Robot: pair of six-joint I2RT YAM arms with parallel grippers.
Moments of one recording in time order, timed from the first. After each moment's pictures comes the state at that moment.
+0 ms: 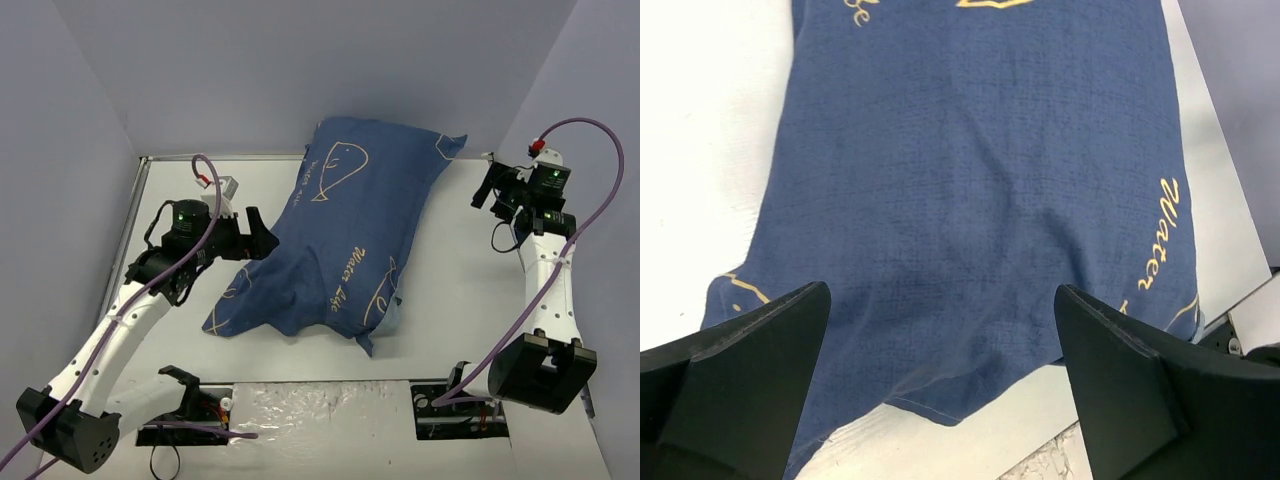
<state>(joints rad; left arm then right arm) -0.38 1.03 1.05 -0.49 0.24 -0.40 -0.30 1.30 1.24 -0.52 -0.11 0.16</state>
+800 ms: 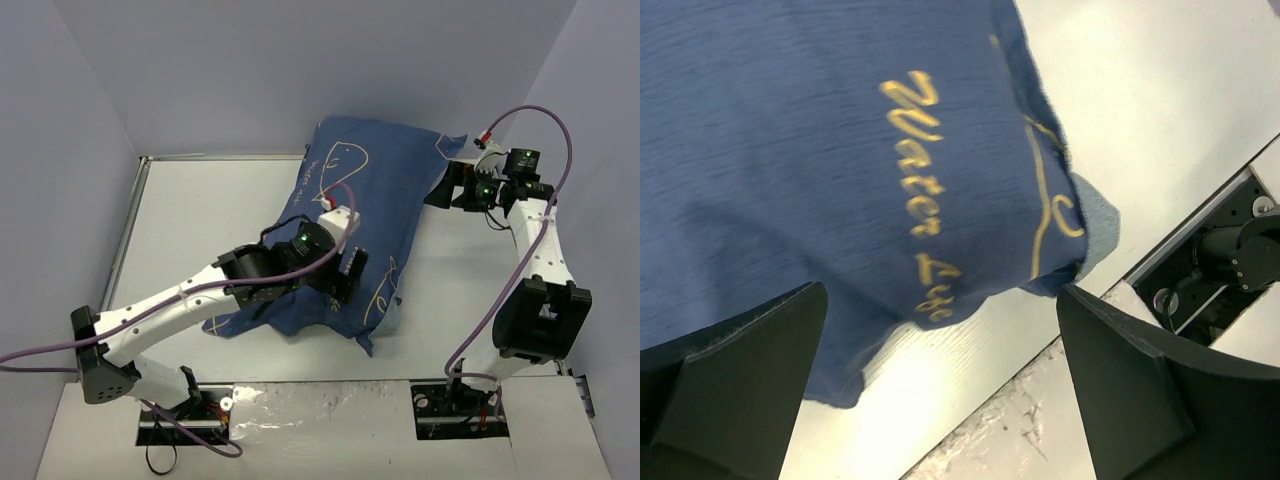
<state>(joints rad) -1.05 1.34 1.40 -0.69 -0.16 -0.39 -0.23 1.58 1.42 -0.64 -0.70 -0.04</state>
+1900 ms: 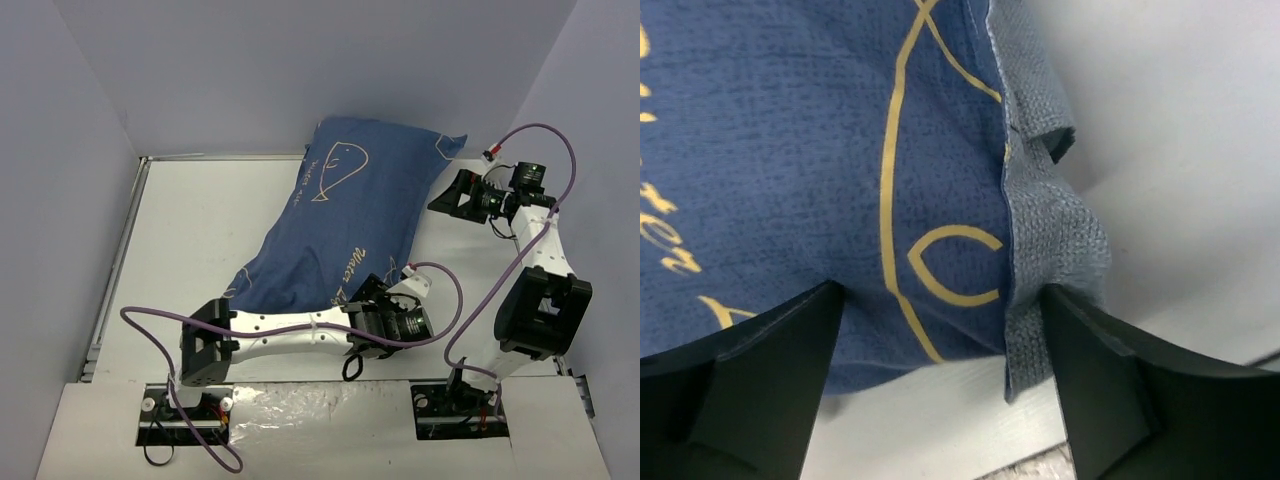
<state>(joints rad) -1.42 1.90 1.69 -0.81 -0.74 -0.55 -0.31 1.61 1.30 -0.54 -0.86 0.04</state>
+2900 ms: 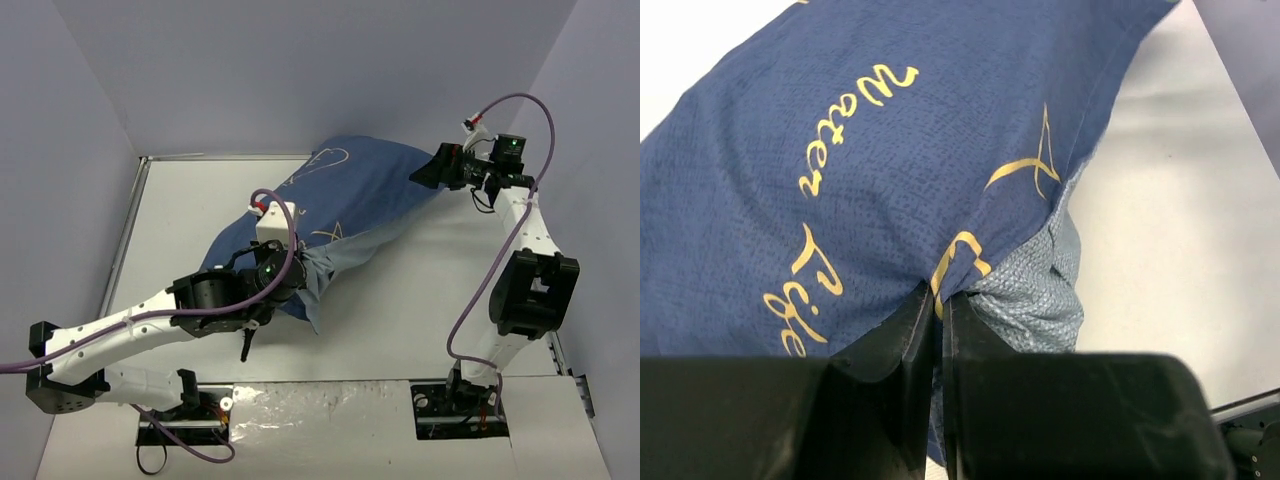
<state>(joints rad) -1.27 1.19 1.39 -0.77 -0.85 -0.68 -0.19 1.75 1.47 -0.29 -0.87 0.19</state>
